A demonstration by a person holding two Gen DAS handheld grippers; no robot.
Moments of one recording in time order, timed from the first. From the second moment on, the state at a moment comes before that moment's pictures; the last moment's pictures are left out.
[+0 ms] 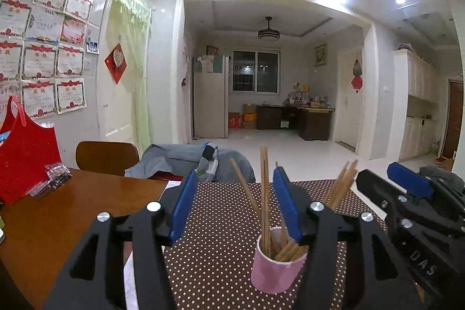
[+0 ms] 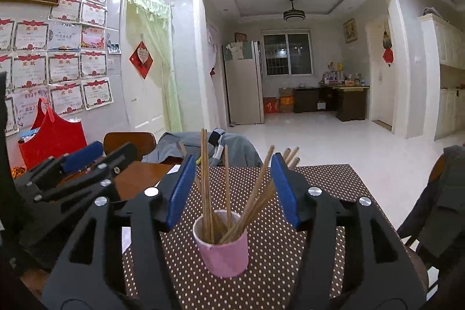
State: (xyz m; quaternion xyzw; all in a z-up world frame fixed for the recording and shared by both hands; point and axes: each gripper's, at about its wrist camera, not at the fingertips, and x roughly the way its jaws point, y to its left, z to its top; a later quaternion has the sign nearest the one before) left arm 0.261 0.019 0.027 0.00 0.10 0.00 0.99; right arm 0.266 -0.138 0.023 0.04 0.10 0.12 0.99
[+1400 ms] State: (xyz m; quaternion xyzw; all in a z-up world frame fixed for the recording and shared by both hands) left arm 0.056 0.005 0.042 0.01 0.06 -0.02 1.00; right arm 0.066 -0.160 0.030 0.02 0.05 0.06 1.00
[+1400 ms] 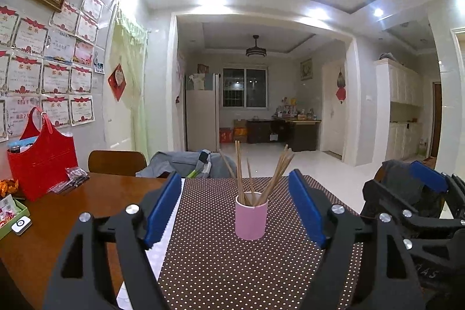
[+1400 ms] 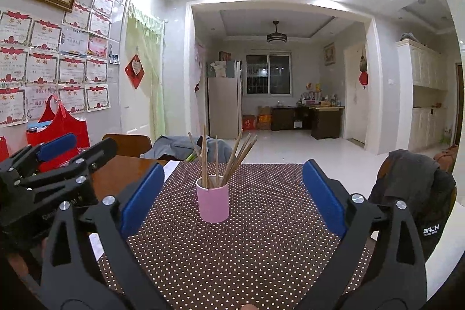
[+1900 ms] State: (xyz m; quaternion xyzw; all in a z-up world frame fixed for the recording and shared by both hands) left arm 0.050 0.003 0.041 0.01 0.05 -0.02 1.00; right arm 0.064 -0.161 0.028 0.02 0.05 0.06 1.00
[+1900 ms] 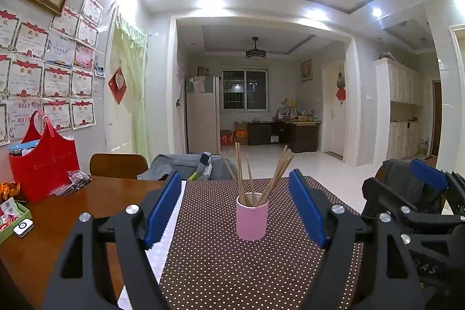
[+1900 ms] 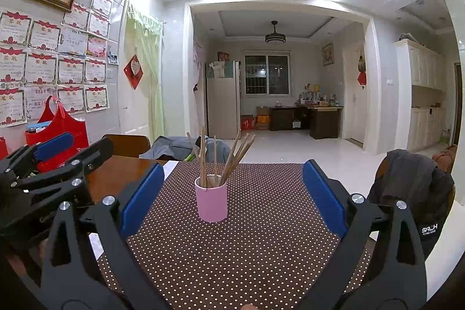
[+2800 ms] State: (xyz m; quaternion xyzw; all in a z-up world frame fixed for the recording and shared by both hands) left arm 0.051 0.004 0.046 0.01 0.05 -0.02 1.00; right arm 0.066 -0.163 0.027 0.02 0.06 0.06 1.00
